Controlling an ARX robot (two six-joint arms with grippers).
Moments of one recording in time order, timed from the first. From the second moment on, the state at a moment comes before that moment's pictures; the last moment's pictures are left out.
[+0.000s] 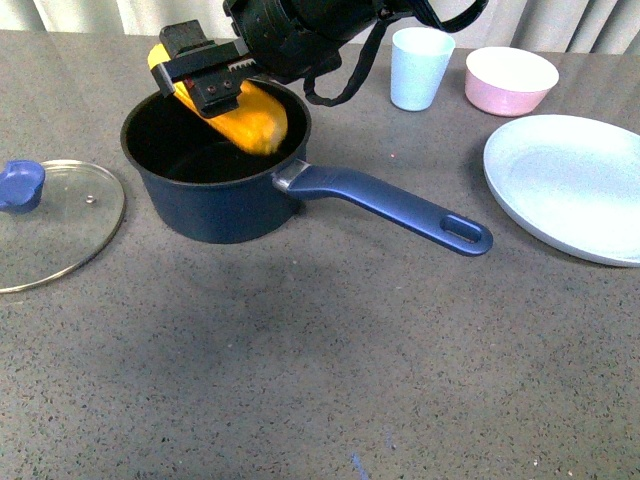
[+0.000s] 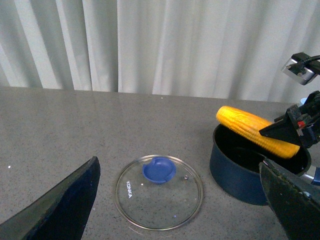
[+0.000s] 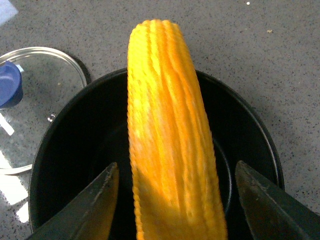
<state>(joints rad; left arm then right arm) 0.00 0.02 0.02 0.00 0.00 -0.01 0.61 2.19 1.57 0.02 -0.15 -0.12</state>
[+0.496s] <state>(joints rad) 0.00 0.02 0.02 0.00 0.00 -0.01 0.48 1.86 1.27 0.29 -0.16 -0.02</state>
